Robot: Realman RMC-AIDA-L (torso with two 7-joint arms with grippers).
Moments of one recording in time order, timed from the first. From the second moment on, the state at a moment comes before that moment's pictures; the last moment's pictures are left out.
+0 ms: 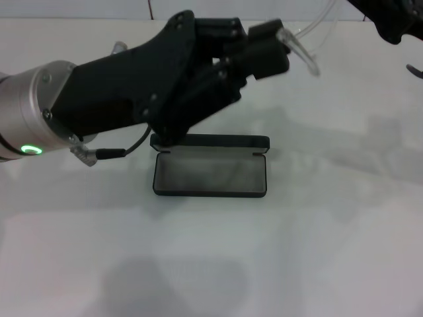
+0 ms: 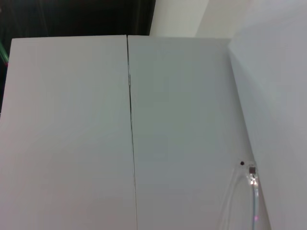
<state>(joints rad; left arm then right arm) -0.52 -2.09 1.29 0.69 0.99 1.95 -1.34 0.68 2.02 -1.00 -0.50 -1.12 -1.82 1.21</state>
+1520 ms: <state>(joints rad) -0.57 -2.09 1.40 0.65 0.90 1.98 -1.23 0.67 2.03 -1.21 -0.51 -0.95 -1.67 1.11</state>
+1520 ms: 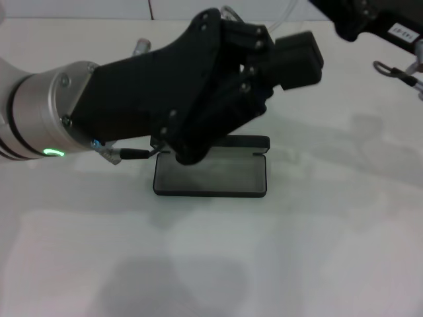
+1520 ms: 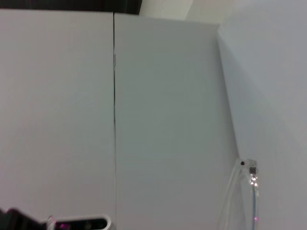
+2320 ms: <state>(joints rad) -0.56 -2.09 1.39 0.63 0.83 1.87 -1.22 0.71 2.02 -1.29 -0.52 -0.96 -1.61 1.11</state>
